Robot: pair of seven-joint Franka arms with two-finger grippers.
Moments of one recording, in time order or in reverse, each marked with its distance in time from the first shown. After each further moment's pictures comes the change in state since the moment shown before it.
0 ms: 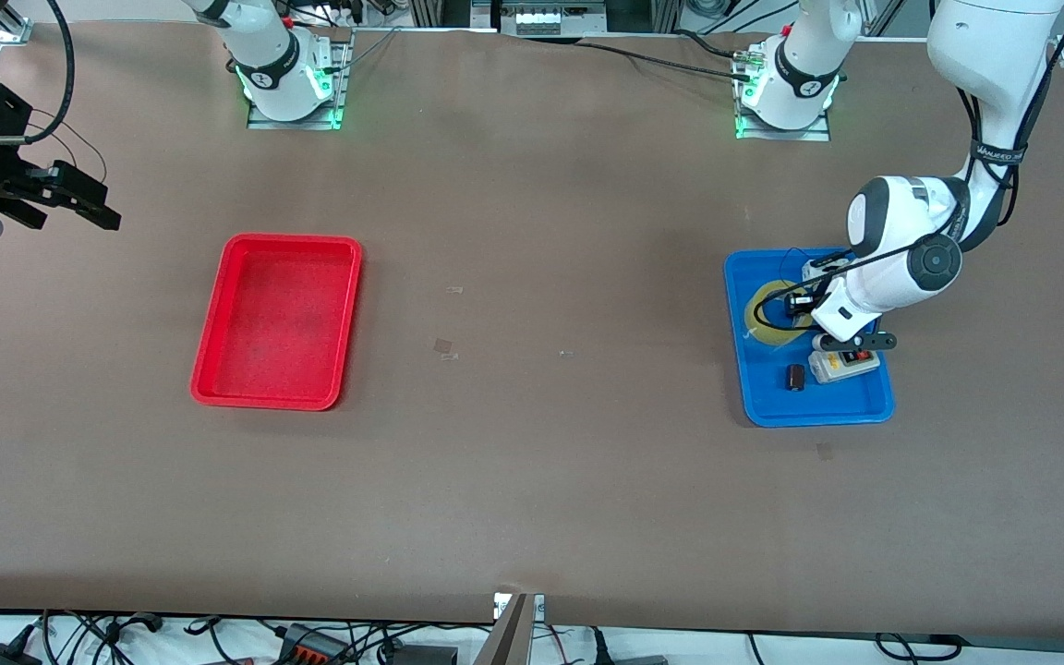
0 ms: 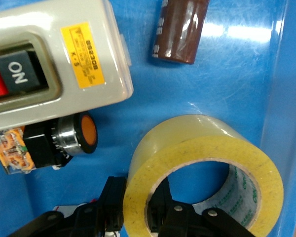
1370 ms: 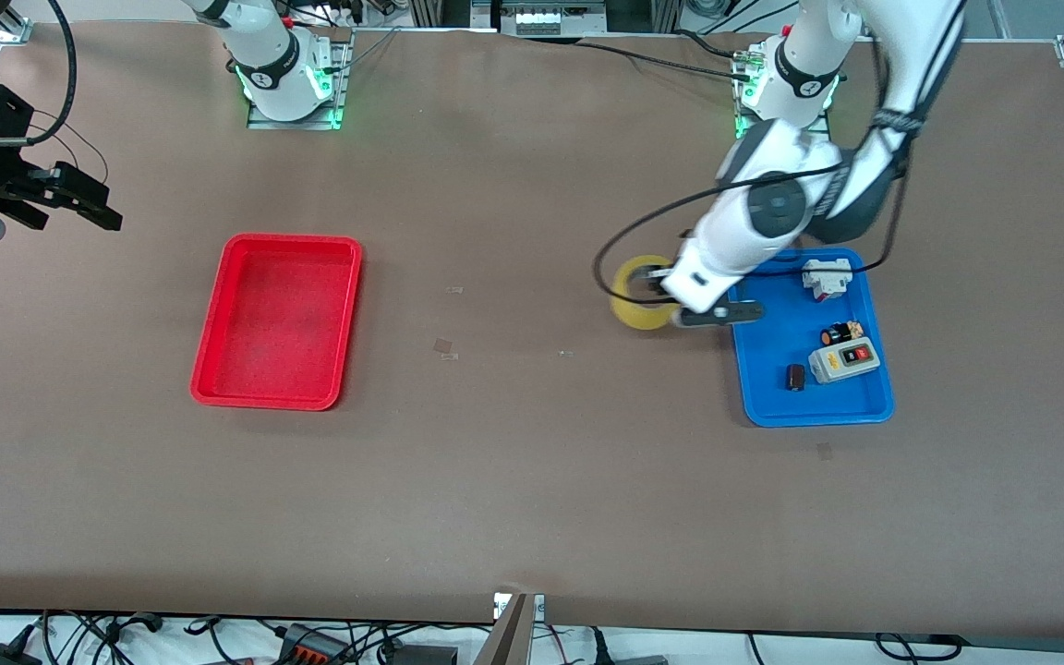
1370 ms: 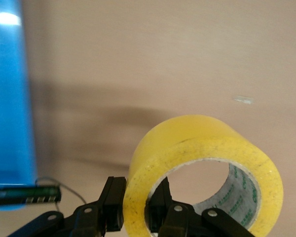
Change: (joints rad) left arm -0.111 0.009 -0.398 0.307 0.000 -0.228 -0.586; right arm 0.000 0.001 0.001 -0.001 0.000 -0.001 0.000
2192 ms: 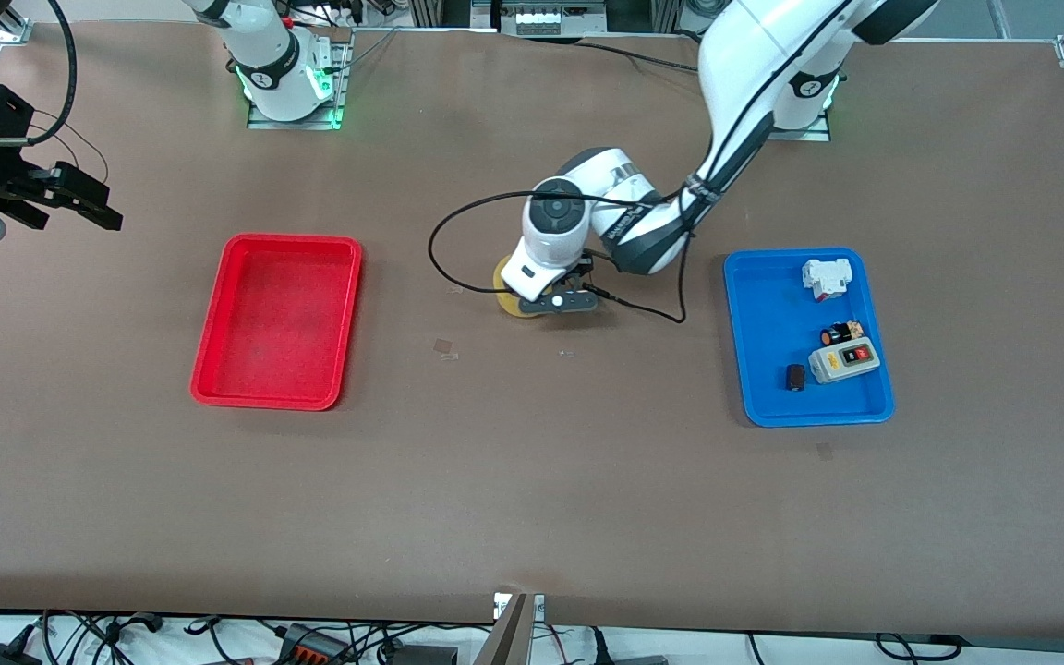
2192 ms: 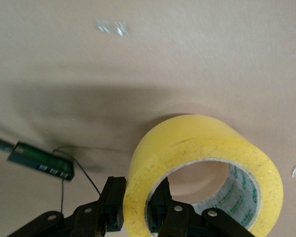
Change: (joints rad) left arm -0.338 0.395 0.001 0.330 0.240 0.001 -0.368; right arm 0.000 0.000 0.000 -0.001 0.000 -0.001 0.000
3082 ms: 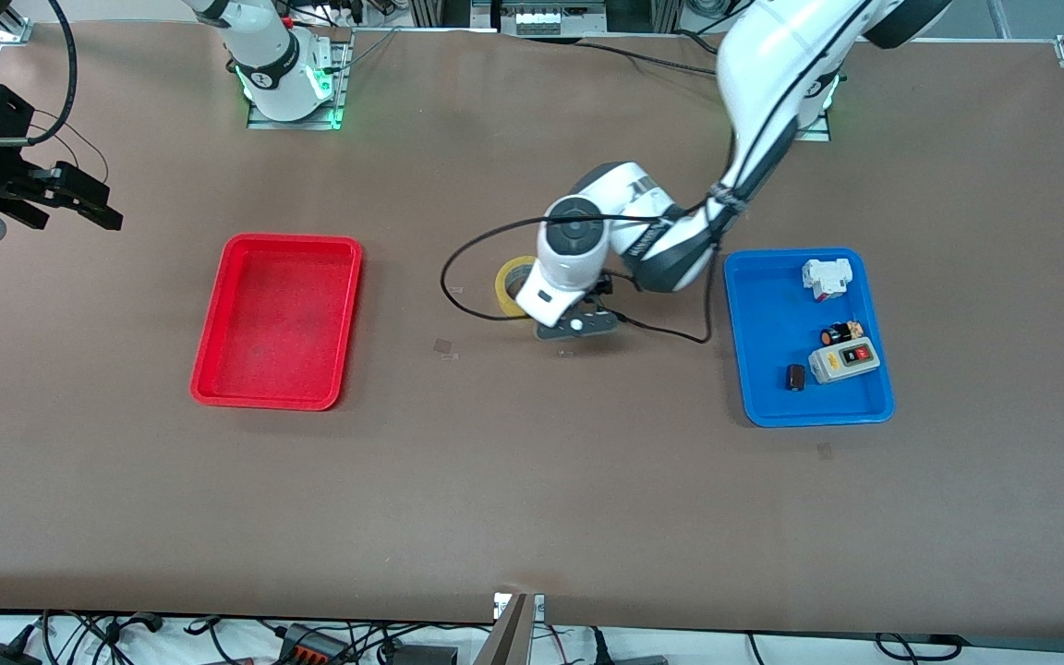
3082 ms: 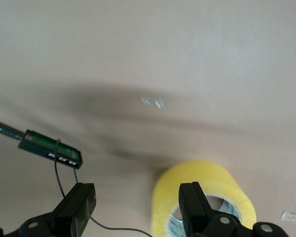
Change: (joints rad) left arm 0.089 -0.059 0.019 0.095 0.020 -0.126 0.001; right arm 0.001 0.000 0.001 0.000 0.000 -0.001 0.000
